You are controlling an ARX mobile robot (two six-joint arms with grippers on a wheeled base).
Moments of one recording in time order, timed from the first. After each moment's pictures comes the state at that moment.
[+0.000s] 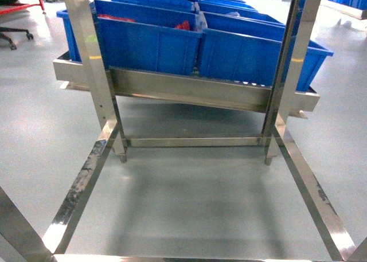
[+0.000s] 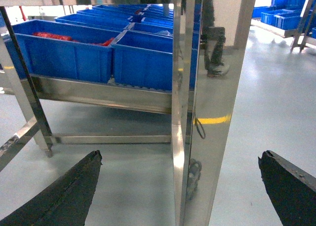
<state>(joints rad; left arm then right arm) 0.00 0.01 0.01 0.00 0.00 0.00 0.00 0.00 0.01 -0.01 0.00 0.00</state>
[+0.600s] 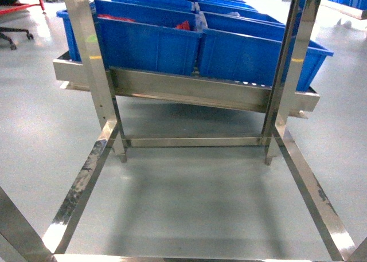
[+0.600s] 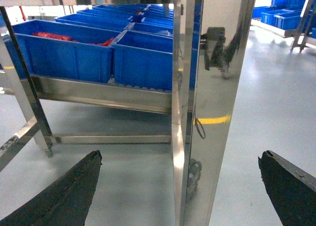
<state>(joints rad) 0.00 0.01 0.01 0.00 0.00 0.00 0.00 0.00 0.01 -0.01 0.00 0.00</state>
